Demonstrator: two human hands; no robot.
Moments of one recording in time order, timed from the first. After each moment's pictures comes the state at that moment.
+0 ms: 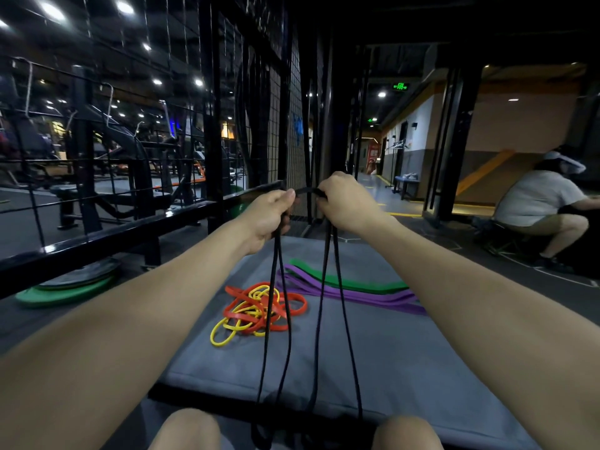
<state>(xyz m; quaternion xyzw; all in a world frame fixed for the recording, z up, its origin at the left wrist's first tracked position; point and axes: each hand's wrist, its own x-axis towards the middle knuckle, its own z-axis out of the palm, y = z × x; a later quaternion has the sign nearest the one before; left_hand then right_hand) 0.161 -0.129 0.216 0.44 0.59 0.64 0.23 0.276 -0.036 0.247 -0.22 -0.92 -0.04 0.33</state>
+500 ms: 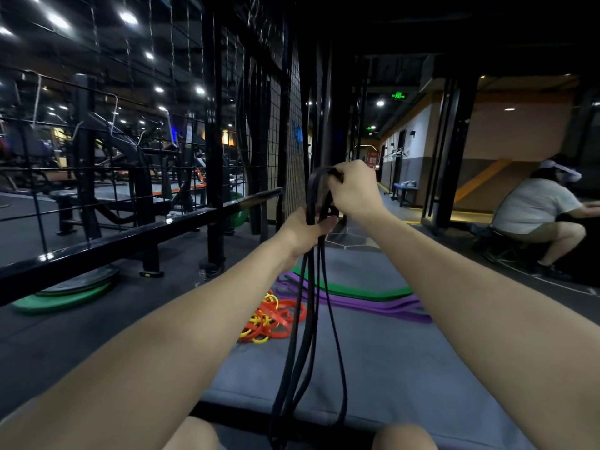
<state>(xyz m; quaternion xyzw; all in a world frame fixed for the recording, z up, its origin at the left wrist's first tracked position) 0.202 -0.105 0.204 0.50 0.56 0.63 0.19 0.286 -0.040 0.269 -0.22 -0.84 0.11 0.48</state>
